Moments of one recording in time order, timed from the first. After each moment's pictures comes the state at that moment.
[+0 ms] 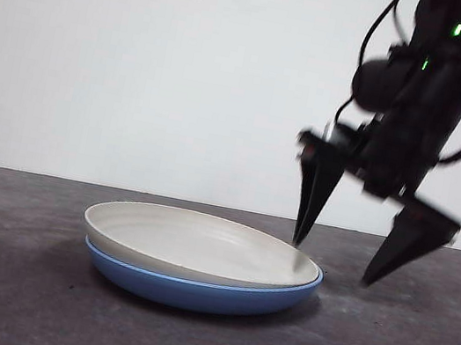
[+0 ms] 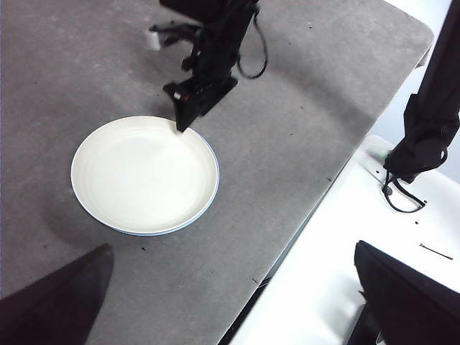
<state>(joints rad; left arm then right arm) -0.64 0.82 1.46 -1.28 0.32 0.08 0.36 1.81 1.30 -0.82 -0.35 0.33</state>
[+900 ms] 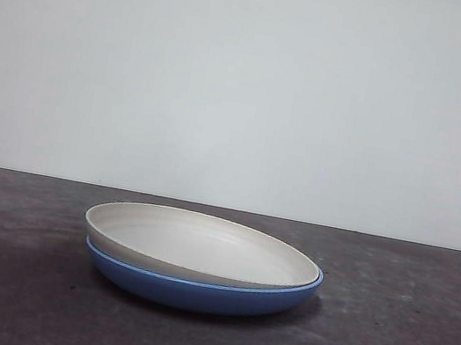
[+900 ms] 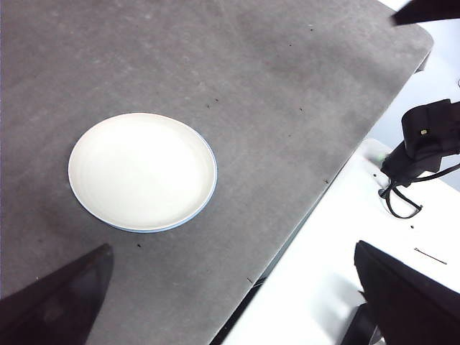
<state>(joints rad) -0.64 0.82 1.46 -1.29 0.32 0.04 0.46 0.73 1.32 -1.33 -0.16 0.24</state>
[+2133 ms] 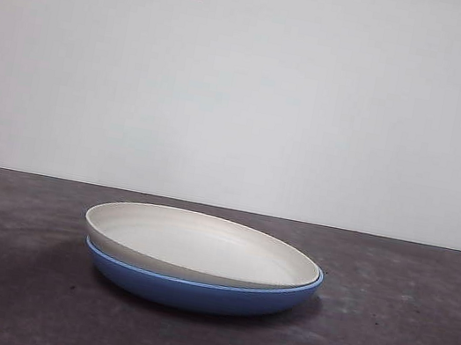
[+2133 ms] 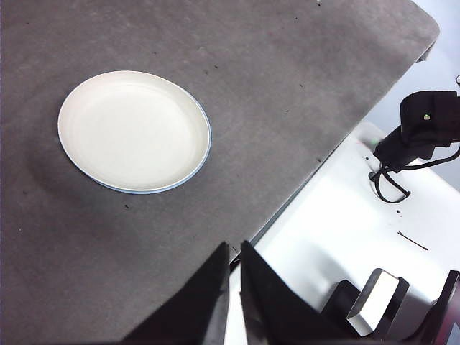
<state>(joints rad) -0.64 0.81 1.46 -1.37 0.32 -0.02 0.46 0.53 1.32 -1.33 -0.16 0.23</state>
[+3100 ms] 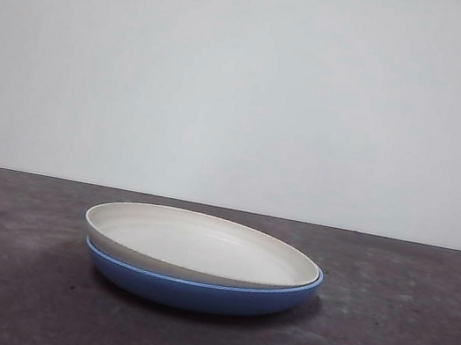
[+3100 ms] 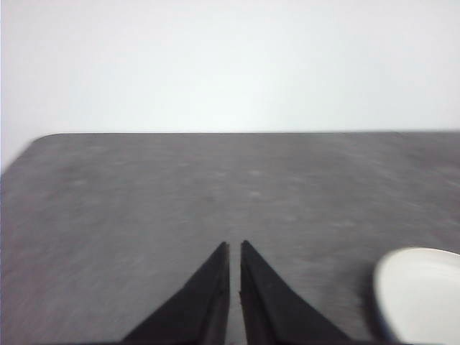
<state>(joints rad) -0.02 0.19 0.26 -0.15 0.12 -0.04 0.46 0.53 1.32 -1.33 -0.16 0.23</state>
